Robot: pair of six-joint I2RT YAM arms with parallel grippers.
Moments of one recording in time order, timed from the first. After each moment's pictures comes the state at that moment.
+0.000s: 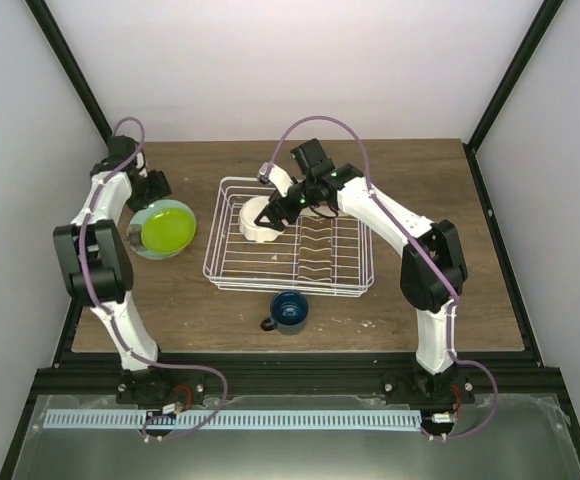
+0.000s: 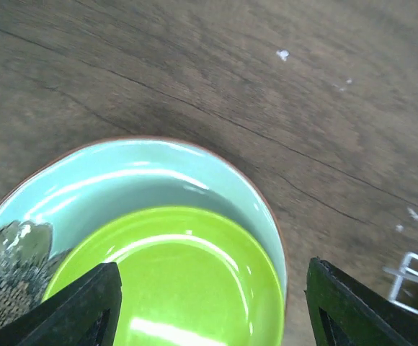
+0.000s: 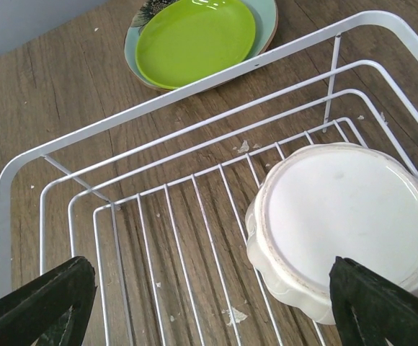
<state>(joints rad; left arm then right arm) 0.18 1.97 1.62 -0.74 0.13 -0.29 0.61 1.97 1.75 -0.65 -0.58 -0.31</state>
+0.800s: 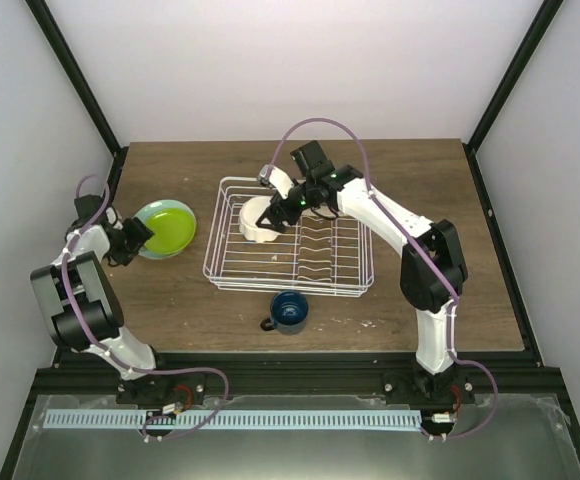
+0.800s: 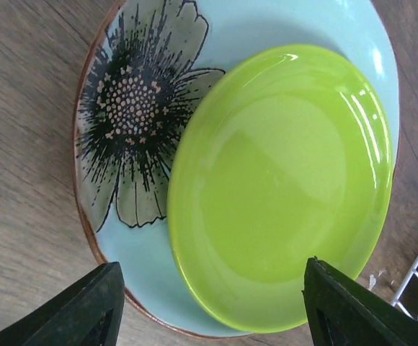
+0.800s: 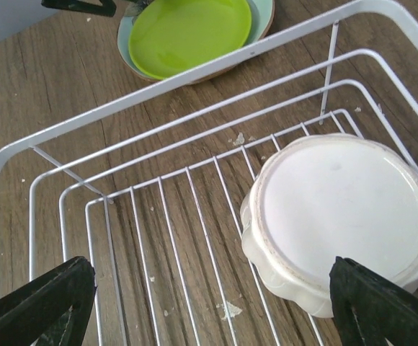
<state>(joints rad) 0.41 1.61 1.00 -0.52 0.35 -0.43 0.61 1.97 1.74 -0.65 -0.56 -0.32</state>
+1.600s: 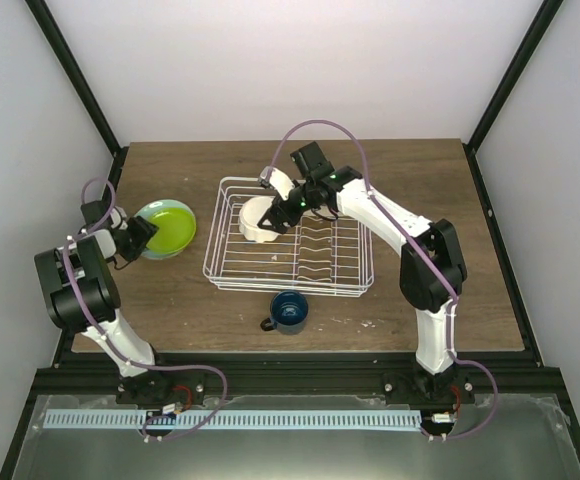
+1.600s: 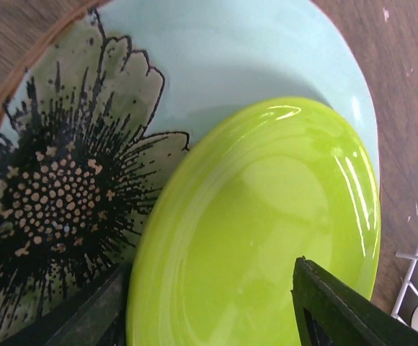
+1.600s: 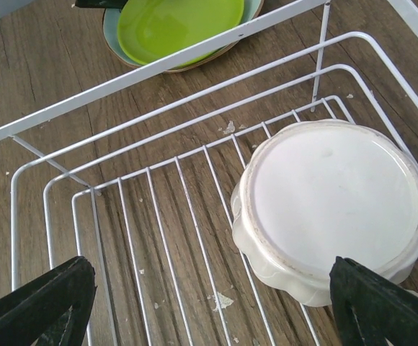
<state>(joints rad) 0.41 1.75 0.93 -0.20 0.46 -0.50 0.61 1.97 1.73 -0.65 -0.53 -0.33</state>
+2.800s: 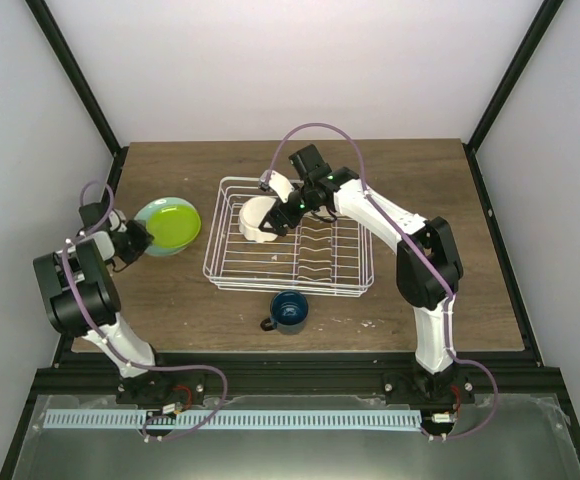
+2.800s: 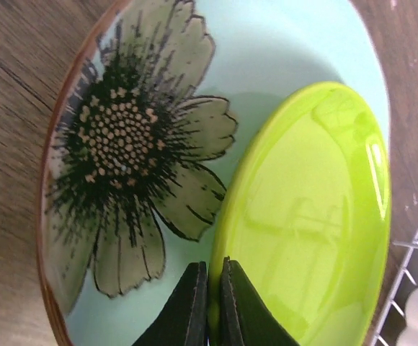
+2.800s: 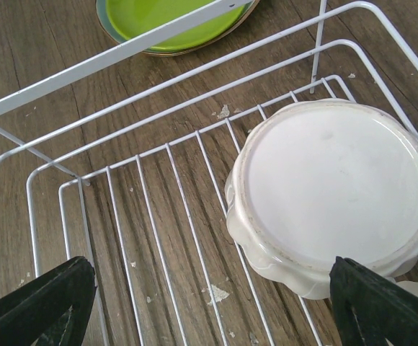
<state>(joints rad) 0.42 1.74 0.91 -0.19 0.49 -0.51 0.61 2.00 1.73 -0.67 -0.51 -0.34</state>
